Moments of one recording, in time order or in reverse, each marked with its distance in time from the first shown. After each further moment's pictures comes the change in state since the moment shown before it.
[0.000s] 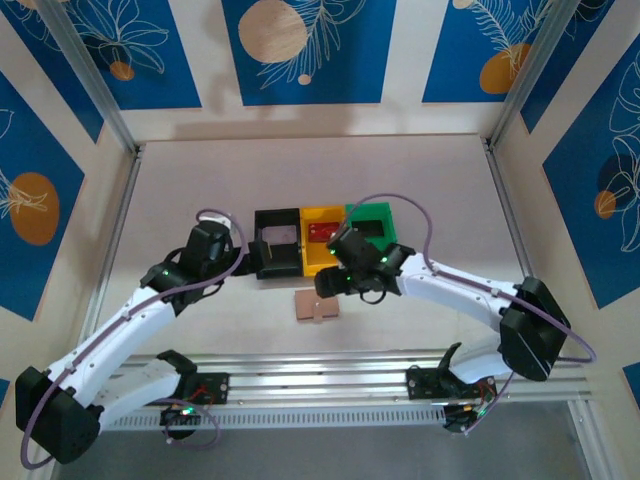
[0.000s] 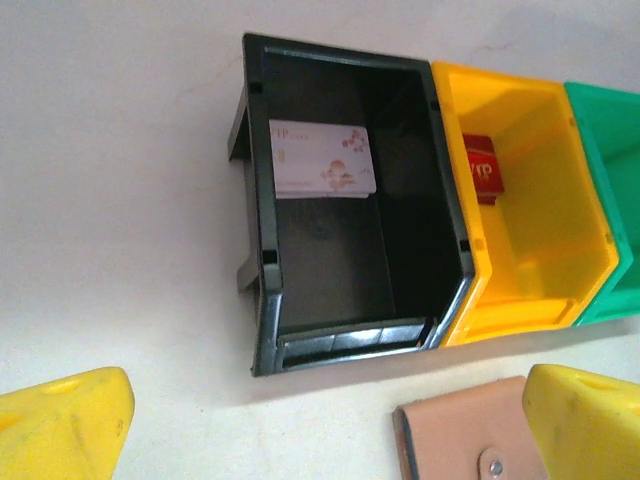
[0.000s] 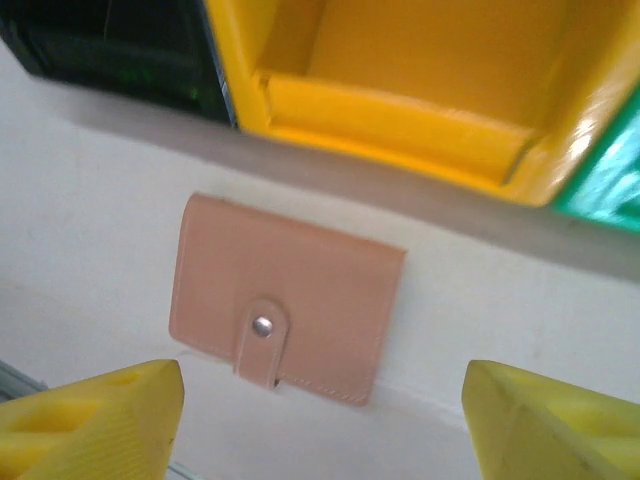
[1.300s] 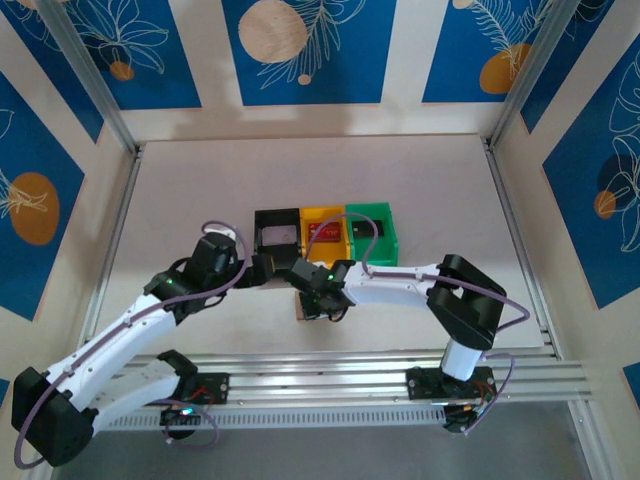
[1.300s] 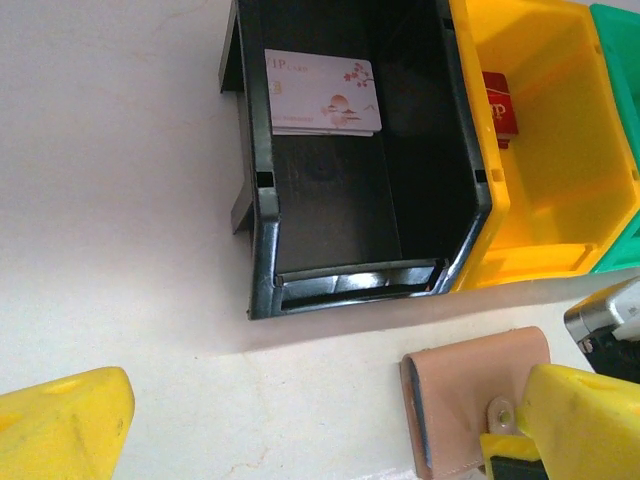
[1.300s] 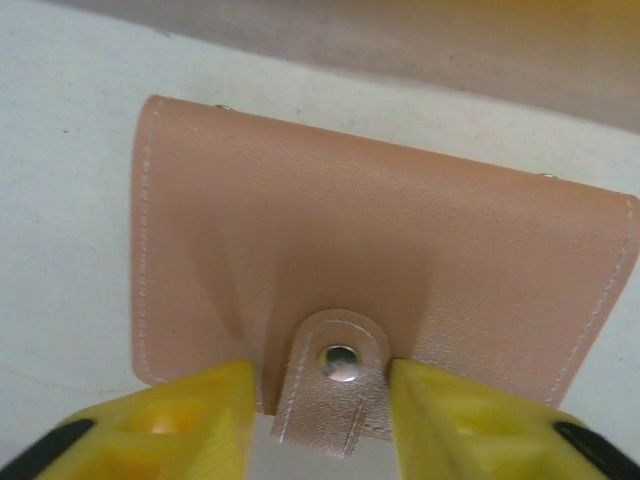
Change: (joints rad) left arm -0.058 -0.029 -0.061 -0.014 -0.003 -0.040; right arm 0.172 0.328 0.106 0.000 0.089 0.185
